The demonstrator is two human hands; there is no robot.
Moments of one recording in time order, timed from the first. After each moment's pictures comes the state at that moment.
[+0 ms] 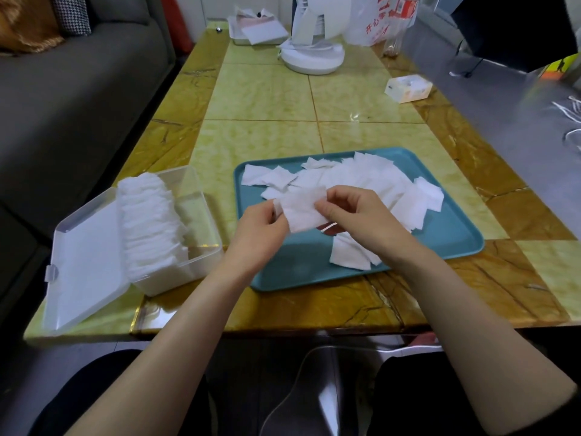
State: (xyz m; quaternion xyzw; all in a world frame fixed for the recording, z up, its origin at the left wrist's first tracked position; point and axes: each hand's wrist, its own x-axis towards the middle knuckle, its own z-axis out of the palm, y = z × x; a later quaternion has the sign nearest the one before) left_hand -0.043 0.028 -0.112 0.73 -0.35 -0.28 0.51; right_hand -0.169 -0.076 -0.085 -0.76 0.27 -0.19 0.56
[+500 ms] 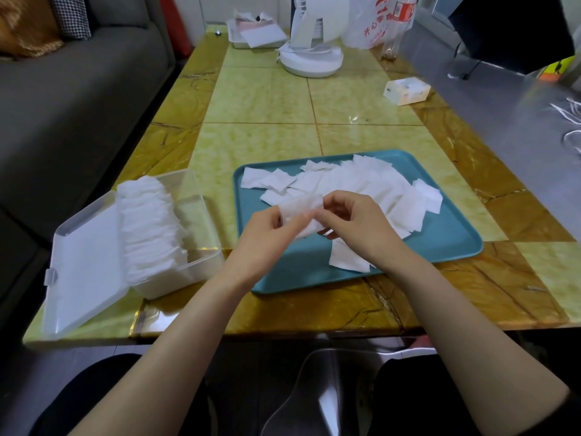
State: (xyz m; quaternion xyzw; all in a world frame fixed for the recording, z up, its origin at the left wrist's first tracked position) left_hand -0.054 0.034 -0.101 0.70 -0.36 -0.33 0.53; right_hand -0.168 -0.074 -0.095 -0.78 0.30 -0.22 0.49
